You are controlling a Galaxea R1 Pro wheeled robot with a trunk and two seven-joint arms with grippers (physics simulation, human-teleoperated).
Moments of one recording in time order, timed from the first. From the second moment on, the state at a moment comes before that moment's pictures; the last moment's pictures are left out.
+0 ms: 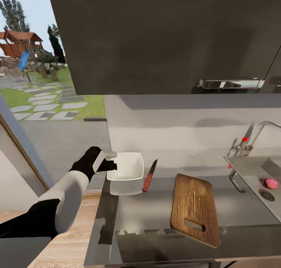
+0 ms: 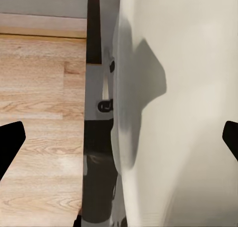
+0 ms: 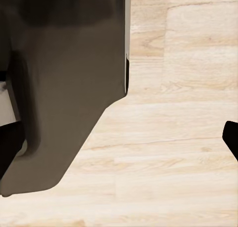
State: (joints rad) left arm -1.12 -0.11 0.17 -0.45 0.00 0.93 0.13; right arm 0.07 -0.05 -0.02 -0.09 0.01 -0.13 0.00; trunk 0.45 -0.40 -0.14
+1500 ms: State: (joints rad) left arm -1.12 -0.11 0.17 -0.45 0.01 0.93 0.13; right arm 0.07 -0.05 -0.02 -0.09 0.01 -0.13 0.00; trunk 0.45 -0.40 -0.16
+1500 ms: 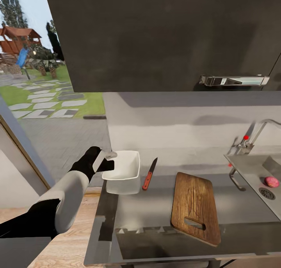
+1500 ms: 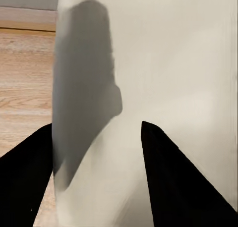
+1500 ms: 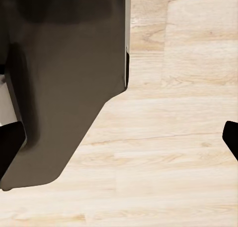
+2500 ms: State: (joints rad) left arm -1.12 -0.11 0.17 -0.45 -0.01 0.93 0.13; right arm 0.07 -0.05 -0.02 -0.09 0.01 -0.13 0.00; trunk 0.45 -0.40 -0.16
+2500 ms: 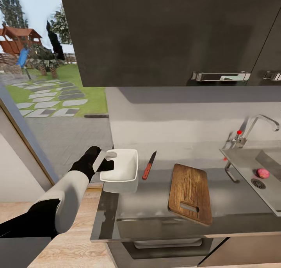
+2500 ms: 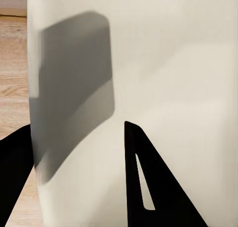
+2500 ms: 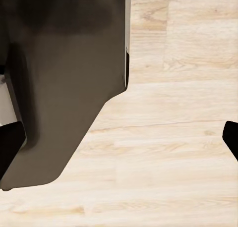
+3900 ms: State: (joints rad) left arm -1.12 -0.11 0.17 -0.45 -0.01 0.93 0.13; right arm 0.07 -0.05 -0.02 -0.09 0.01 -0.13 0.00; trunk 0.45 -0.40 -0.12
